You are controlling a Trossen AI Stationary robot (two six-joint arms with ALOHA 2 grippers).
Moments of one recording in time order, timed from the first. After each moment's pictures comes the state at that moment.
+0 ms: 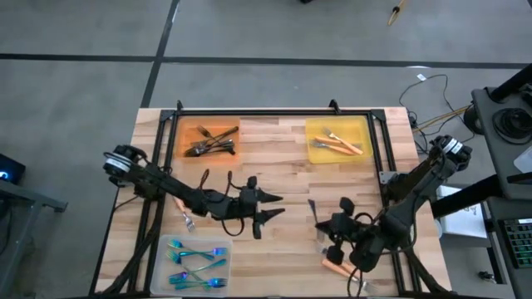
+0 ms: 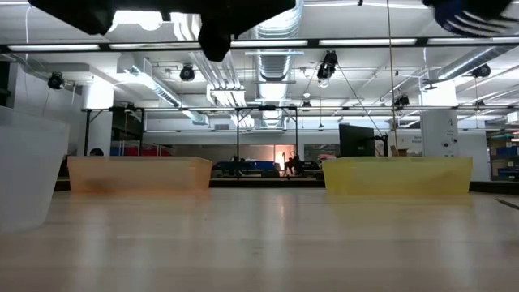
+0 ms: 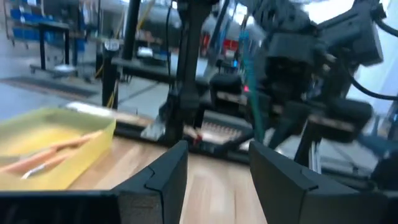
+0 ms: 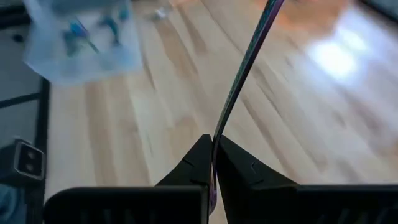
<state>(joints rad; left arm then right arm) -0.36 1.71 0.82 0.96 -0.47 -0.19 0.81 1.44 1.07 -0.63 0.77 0.96</state>
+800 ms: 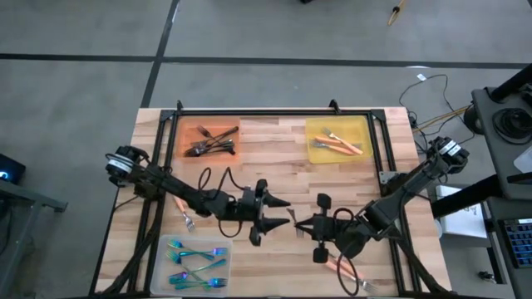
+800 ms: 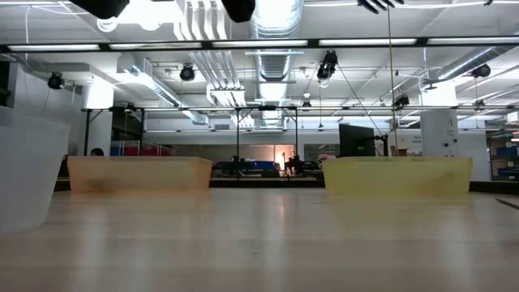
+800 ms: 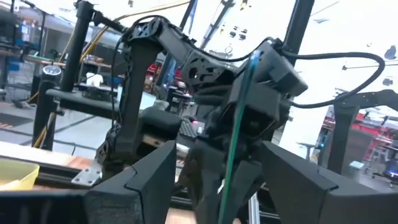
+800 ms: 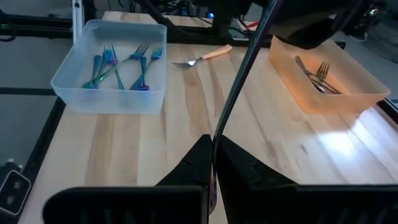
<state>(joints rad) -0.36 1.74 0.93 1.08 -0.29 -0.21 0.67 1.48 1.08 -0.19 0.70 0.33</state>
